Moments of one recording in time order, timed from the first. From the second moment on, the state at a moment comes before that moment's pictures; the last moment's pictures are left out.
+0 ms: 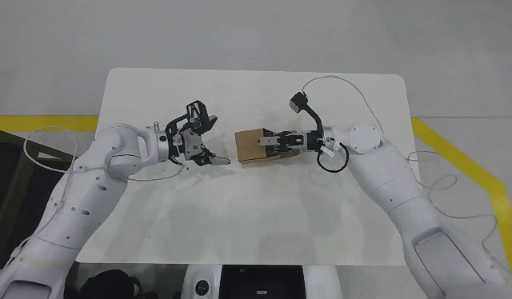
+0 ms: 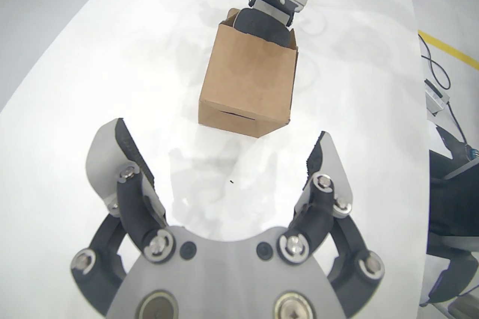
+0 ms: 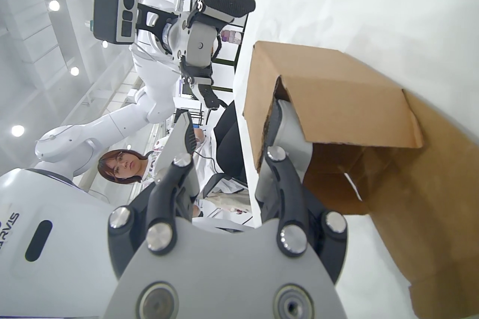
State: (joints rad) left arm 0.96 -0.88 -1.08 -1.53 0.91 -0.89 -0.37; right arm -0.65 -1.28 0.86 -0.88 0.42 -0.55 1.20
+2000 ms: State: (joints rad) left arm 0.94 -0.98 -0.90 -1.39 1.20 -0.88 0.03; right arm -0.92 -1.14 1.09 -1.37 0.09 -0.19 1.24
